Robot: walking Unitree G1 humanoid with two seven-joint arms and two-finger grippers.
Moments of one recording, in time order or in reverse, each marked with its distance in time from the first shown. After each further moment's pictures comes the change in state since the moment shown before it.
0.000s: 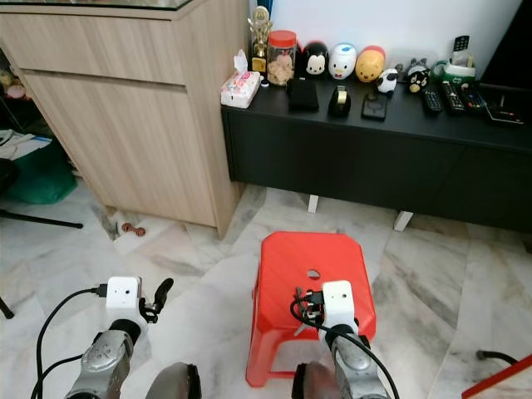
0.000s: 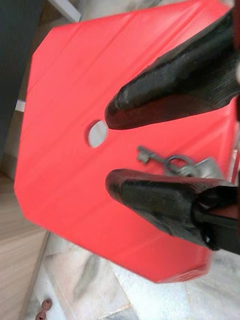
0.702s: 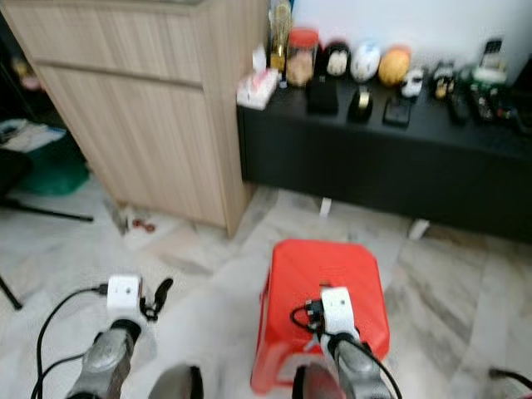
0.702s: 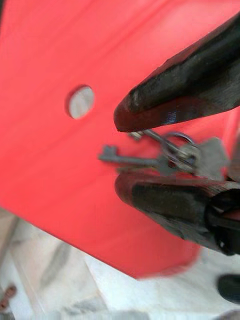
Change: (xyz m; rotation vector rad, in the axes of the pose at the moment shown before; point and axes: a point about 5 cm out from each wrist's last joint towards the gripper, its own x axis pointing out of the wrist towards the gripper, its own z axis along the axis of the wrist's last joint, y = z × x) left arm 0.000 0.002 -0.001 0.007 0.006 0.018; right arm -0.002 -0.001 -0.018 -0.015 0.159 0.070
